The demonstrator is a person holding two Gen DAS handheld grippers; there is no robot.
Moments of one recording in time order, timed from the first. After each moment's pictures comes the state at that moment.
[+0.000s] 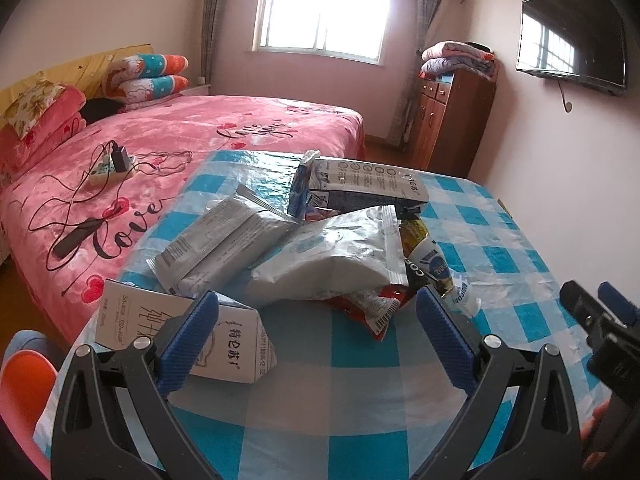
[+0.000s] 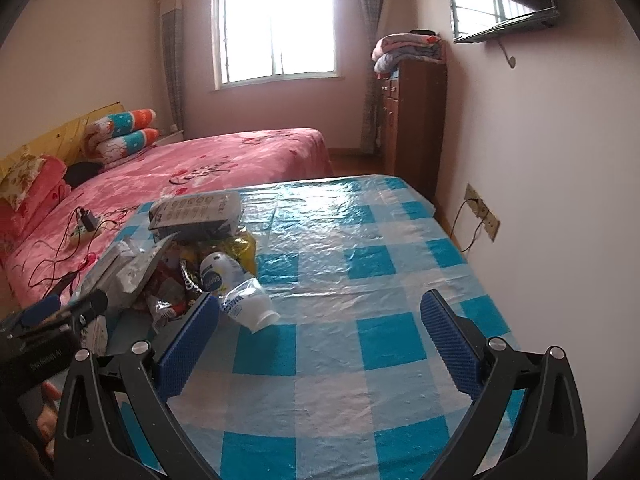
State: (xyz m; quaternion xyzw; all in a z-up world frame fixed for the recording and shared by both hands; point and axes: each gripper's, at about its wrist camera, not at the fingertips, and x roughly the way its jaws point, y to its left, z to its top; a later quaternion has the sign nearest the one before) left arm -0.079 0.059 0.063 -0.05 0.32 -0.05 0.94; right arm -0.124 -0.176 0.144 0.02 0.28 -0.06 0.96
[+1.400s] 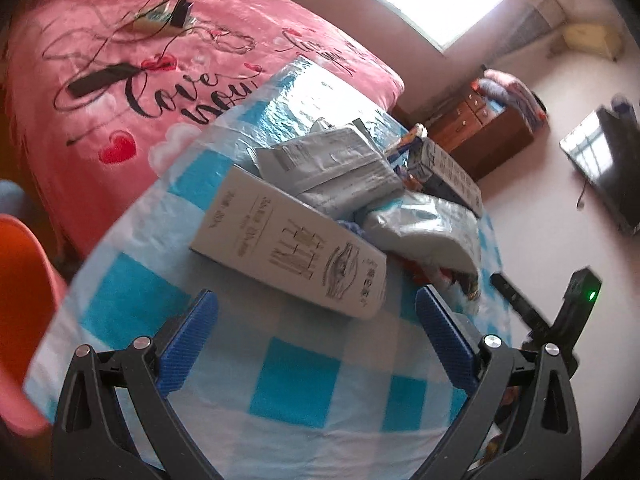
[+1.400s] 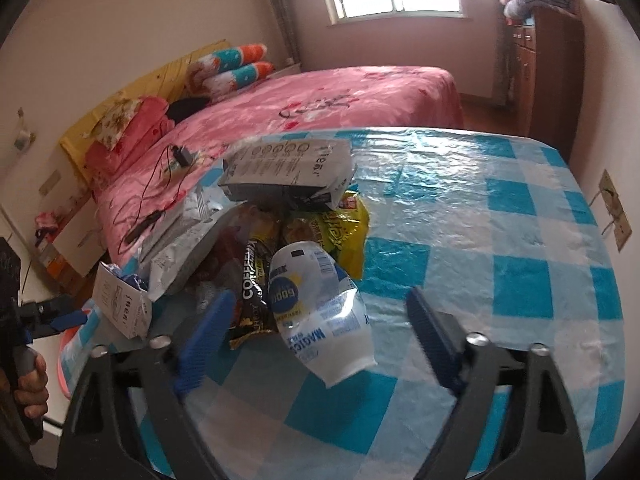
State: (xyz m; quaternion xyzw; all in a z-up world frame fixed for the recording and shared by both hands) left arm -0.083 0.198 0.031 -0.29 0.44 -0.05 0.85; right arm -0.004 -0.162 0.106 0.03 0.40 0.19 0.90
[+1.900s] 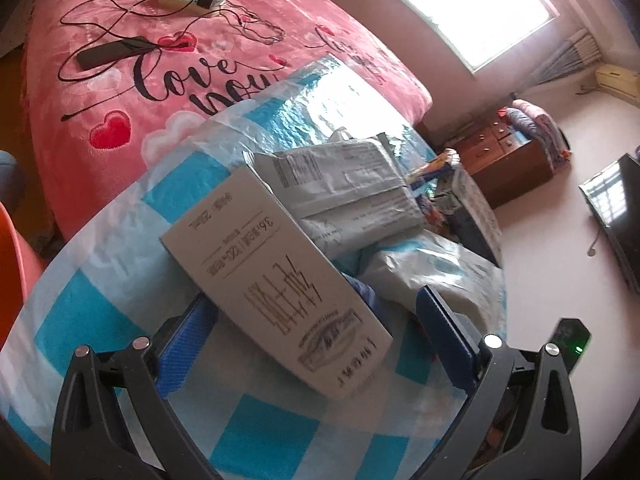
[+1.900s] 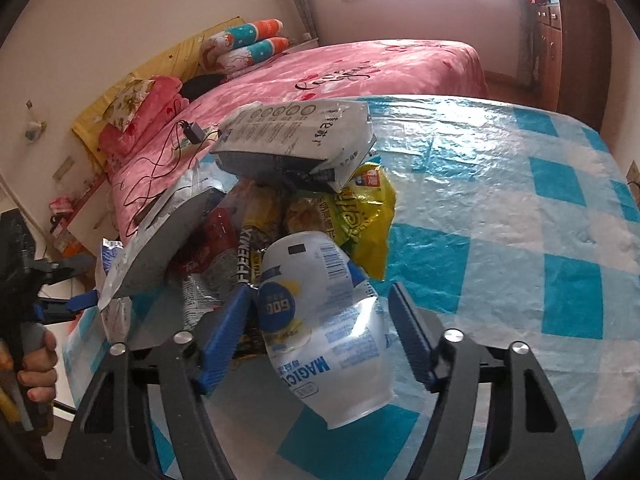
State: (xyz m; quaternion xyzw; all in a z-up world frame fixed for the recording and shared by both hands) left arm -0.040 0.191 0.015 -0.33 0.45 0.00 0.83; right arm 0.021 -0.155 0.081 0.04 0.43 0.22 0.87
